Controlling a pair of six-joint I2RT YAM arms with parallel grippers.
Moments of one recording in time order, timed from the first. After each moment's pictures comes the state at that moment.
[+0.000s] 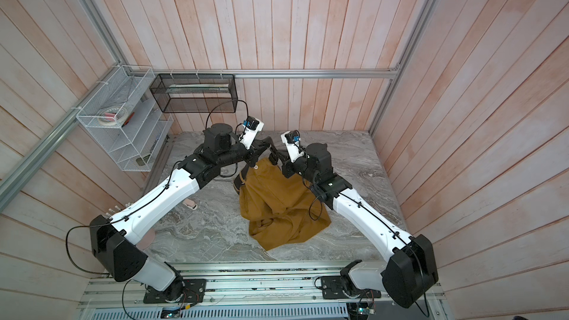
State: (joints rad) left arm -0.61 1.56 1.51 -0.25 0.31 0.05; right arm 0.55 1.30 1.06 0.03 -0.23 0.02
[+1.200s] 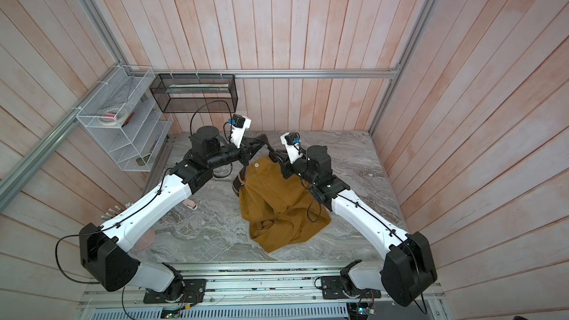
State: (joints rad) left arm -0.55 1.47 1.38 -0.04 0.44 -0.12; right arm 0.54 1.32 1.01 0.12 -0.29 0.04
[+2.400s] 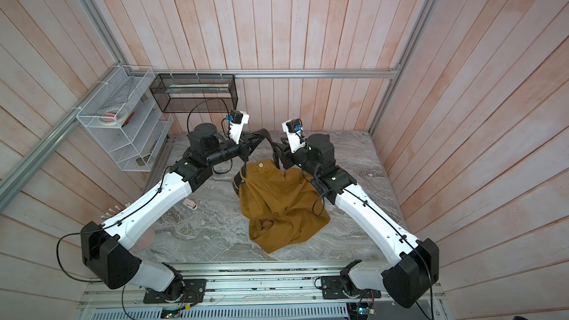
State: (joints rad) left arm -0.54 1.49 1.40 0.00 0.44 -0.12; right arm 0.58 1.31 1.22 -0.08 -0.17 0.04
